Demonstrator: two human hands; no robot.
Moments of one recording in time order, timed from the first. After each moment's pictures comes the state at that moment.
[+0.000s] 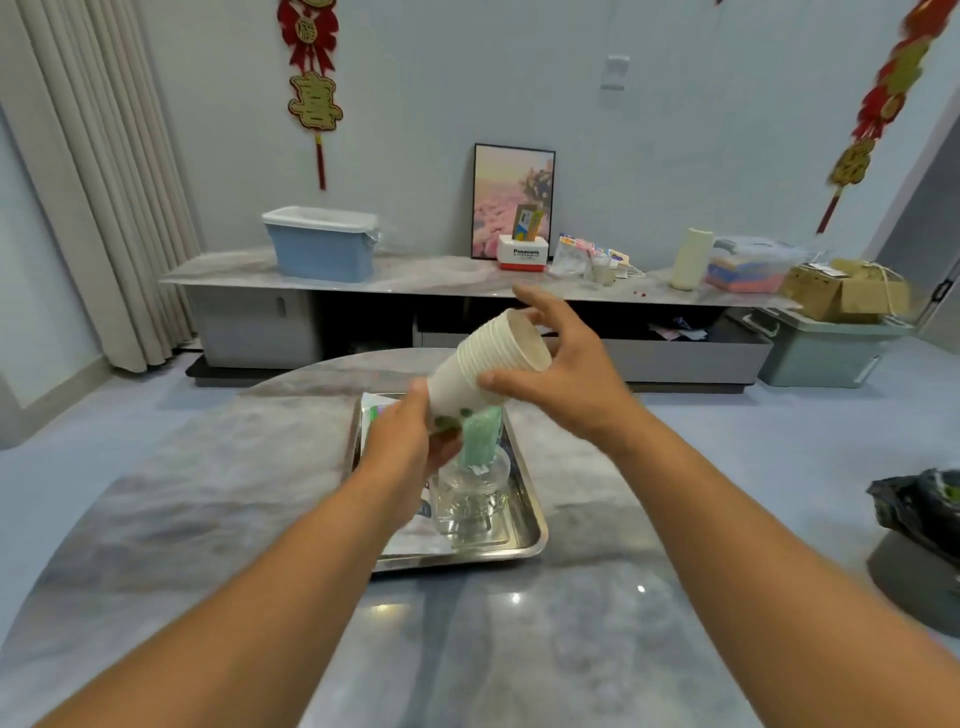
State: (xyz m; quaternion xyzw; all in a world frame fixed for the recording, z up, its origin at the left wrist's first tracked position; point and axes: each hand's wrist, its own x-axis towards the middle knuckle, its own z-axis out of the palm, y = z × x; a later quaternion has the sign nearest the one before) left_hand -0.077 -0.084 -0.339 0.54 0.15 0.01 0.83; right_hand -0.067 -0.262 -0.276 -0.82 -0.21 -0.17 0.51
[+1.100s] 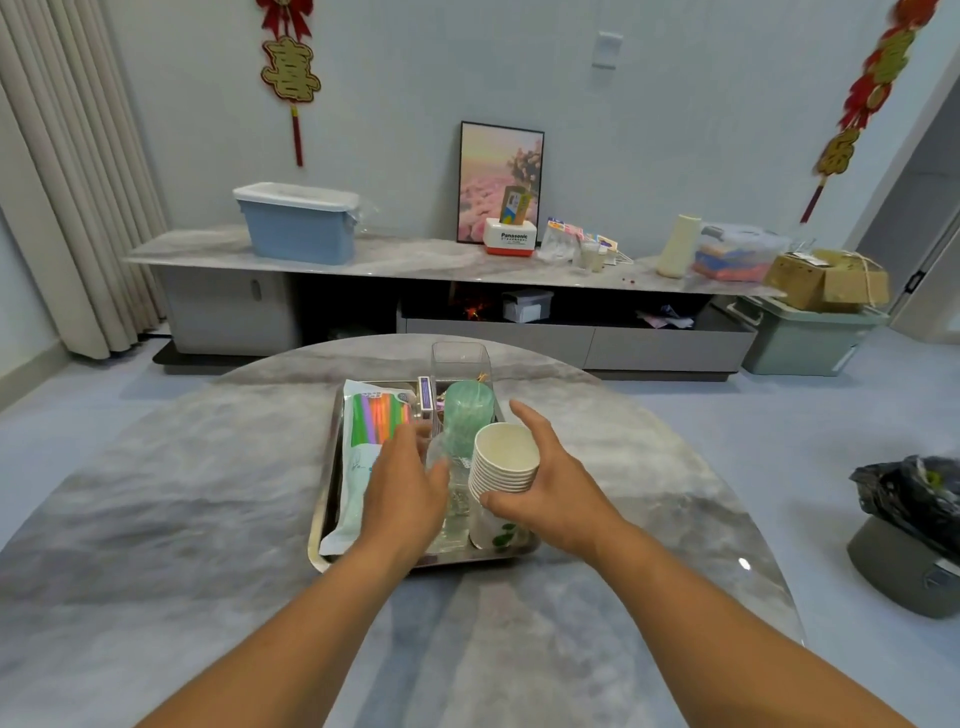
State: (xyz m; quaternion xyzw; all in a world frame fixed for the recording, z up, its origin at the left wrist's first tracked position) left_hand -0.070 -0.087 -0.428 0.85 0.02 0.14 0.51; right_hand -0.084 -0.274 -0.404 -0.89 -0.10 -0.03 0.45
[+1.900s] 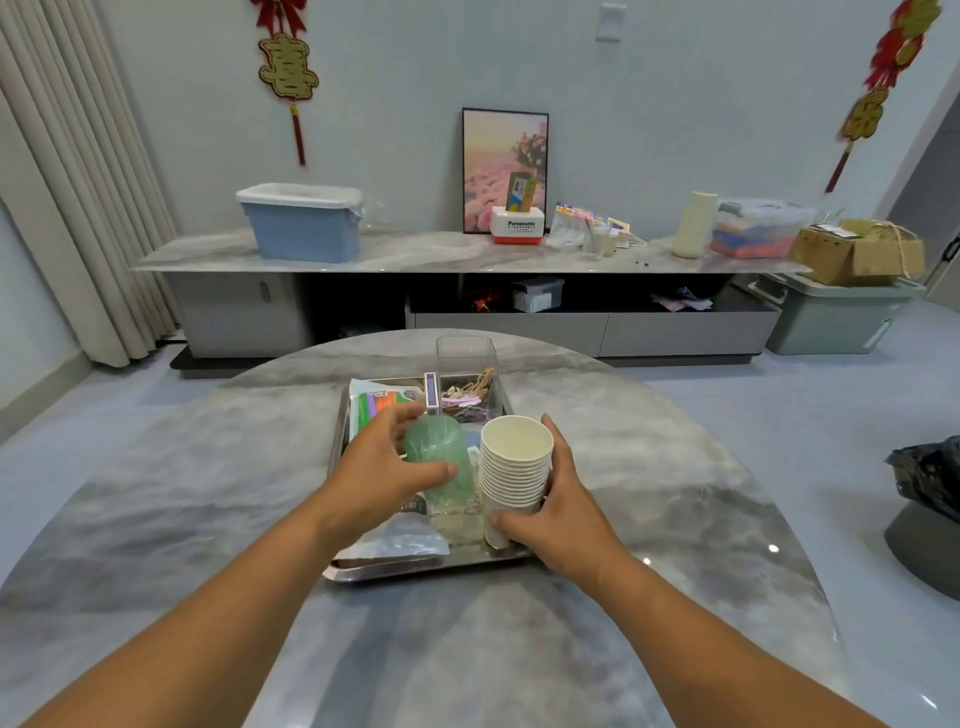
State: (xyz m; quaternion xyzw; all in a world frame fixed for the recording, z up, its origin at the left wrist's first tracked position) left_hand -0.055 -0.044 -0.403 0.80 -0.06 0.00 0.60; right_hand -0.083 -0.275 -0.448 -0.84 -0.05 -0.03 0.53
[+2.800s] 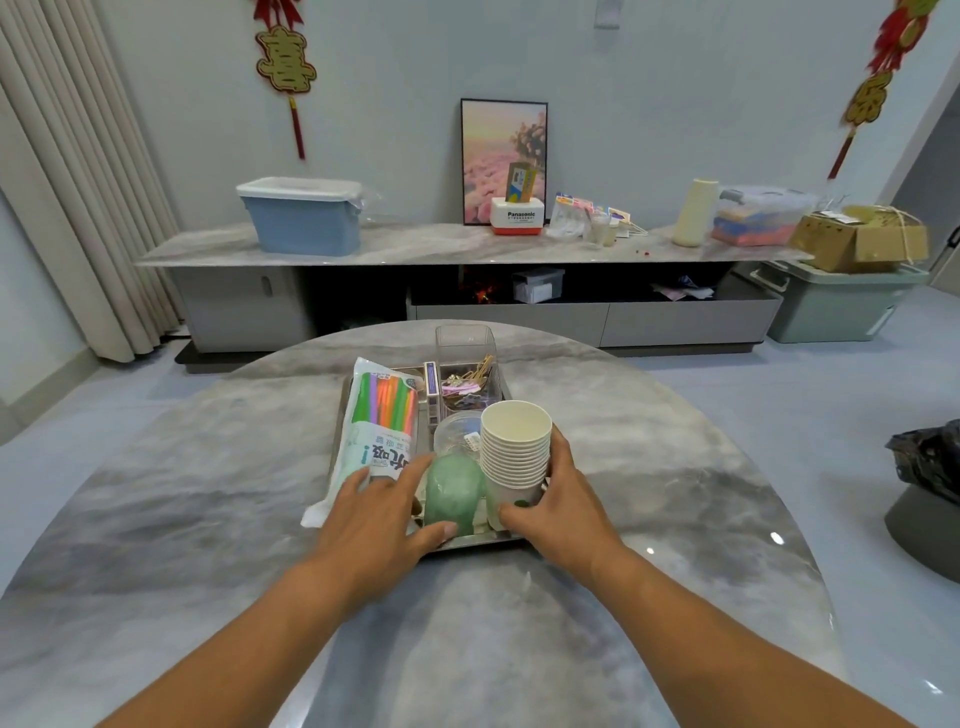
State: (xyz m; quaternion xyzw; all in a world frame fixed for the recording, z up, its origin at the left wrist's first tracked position) left_hand -0.091 -0.037 -0.457 0.97 -0.14 0.05 0.19; right_hand -0.091 -0.273 -0.457 -0.86 -0.04 -0.06 0.50
